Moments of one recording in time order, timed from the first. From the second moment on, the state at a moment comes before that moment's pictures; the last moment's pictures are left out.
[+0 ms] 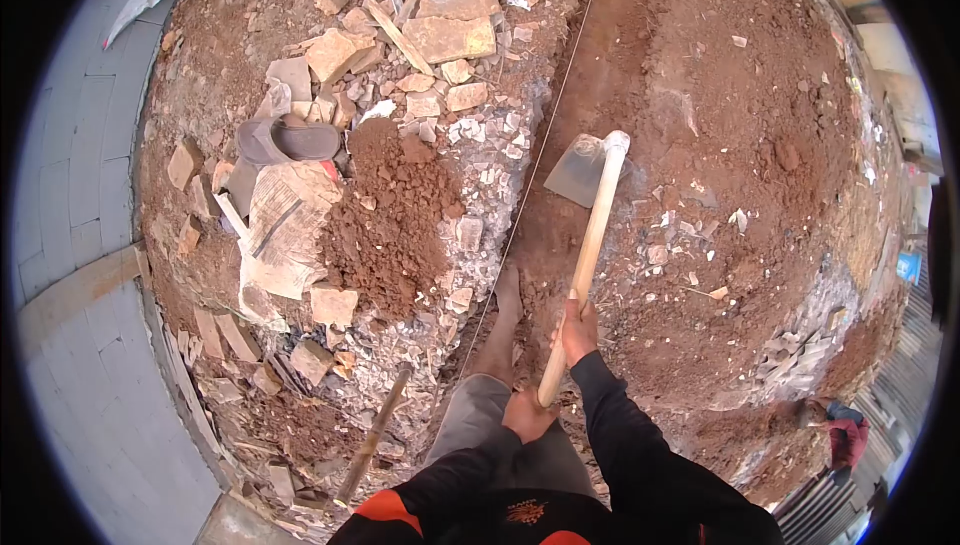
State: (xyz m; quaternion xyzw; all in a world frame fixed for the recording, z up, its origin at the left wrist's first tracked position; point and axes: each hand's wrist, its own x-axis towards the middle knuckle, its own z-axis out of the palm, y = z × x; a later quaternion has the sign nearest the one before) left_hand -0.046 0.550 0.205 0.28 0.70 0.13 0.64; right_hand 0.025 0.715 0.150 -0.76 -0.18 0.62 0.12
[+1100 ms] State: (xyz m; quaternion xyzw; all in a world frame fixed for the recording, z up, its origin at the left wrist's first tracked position) left_hand -0.039 0.540 0.244 0.08 0.63 0.31 0.70; right_hand 0.031 0.681 0.056 -0.68 -0.27 0.68 -0.07
